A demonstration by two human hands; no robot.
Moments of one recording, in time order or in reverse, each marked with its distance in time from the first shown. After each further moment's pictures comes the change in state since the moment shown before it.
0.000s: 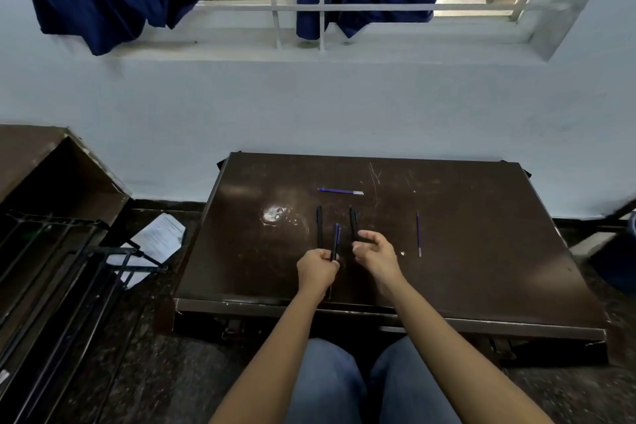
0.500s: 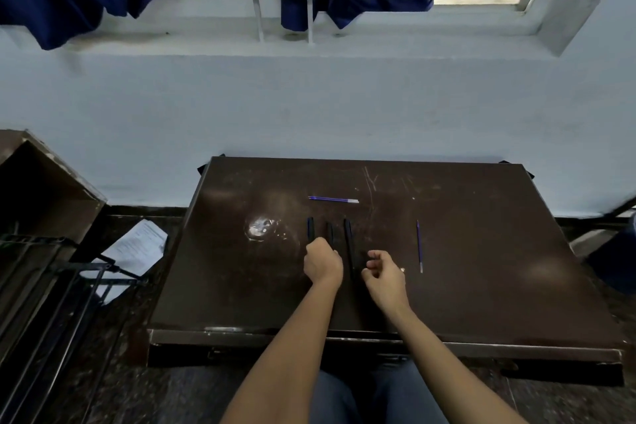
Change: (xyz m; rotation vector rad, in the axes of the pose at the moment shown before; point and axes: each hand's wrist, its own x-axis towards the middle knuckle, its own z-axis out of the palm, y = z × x) left_hand 0.059 0.043 0.040 0.339 0.191 -0.009; right_hand 0.031 0.021 -0.015 -0.526 0.158 -0.150
